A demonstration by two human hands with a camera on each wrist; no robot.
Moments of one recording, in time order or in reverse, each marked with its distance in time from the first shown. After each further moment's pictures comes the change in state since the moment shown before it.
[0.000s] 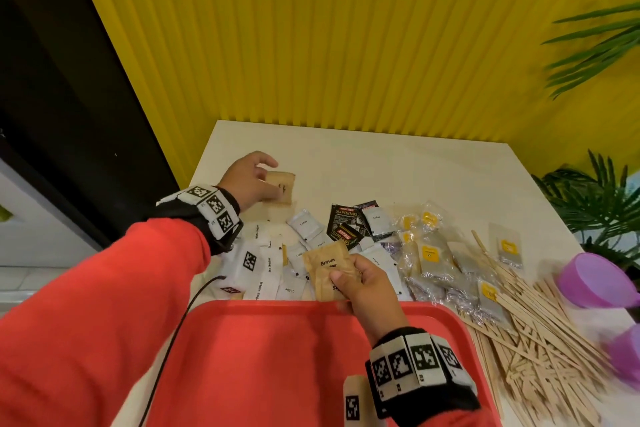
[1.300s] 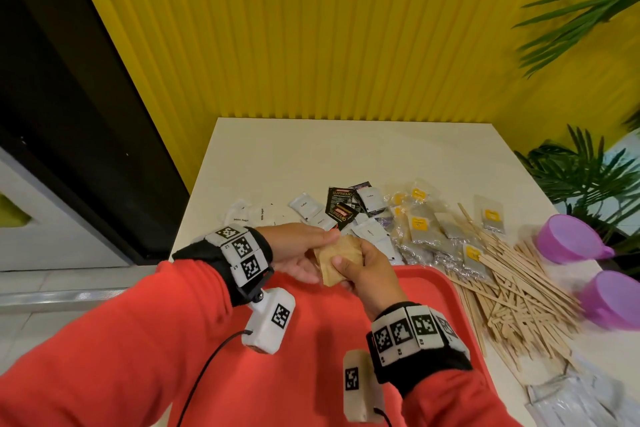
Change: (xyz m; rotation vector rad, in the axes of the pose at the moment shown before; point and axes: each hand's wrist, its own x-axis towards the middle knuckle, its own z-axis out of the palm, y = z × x) left_hand -0.109 0.014 0.057 -0.116 -0.741 -0.431; right_hand -0.027 0.011 0.000 0.091 0.055 -0.030
